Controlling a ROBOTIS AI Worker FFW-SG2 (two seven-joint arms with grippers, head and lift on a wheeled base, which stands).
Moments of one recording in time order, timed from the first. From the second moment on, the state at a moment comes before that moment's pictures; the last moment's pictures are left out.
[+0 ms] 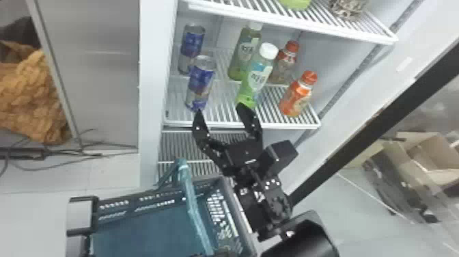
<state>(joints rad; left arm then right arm) 0.44 0.24 -0.23 -2.13 1.08 1.07 -0.60 0.34 -0.26 0.21 -1.88 -0.15 -0.22 -0.01</state>
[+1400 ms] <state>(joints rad) 0.43 0.24 -0.24 -2.11 1.09 1.07 -0.60 0.09 -0.26 0.30 -1.67 -0.19 -0.22 -0.01</state>
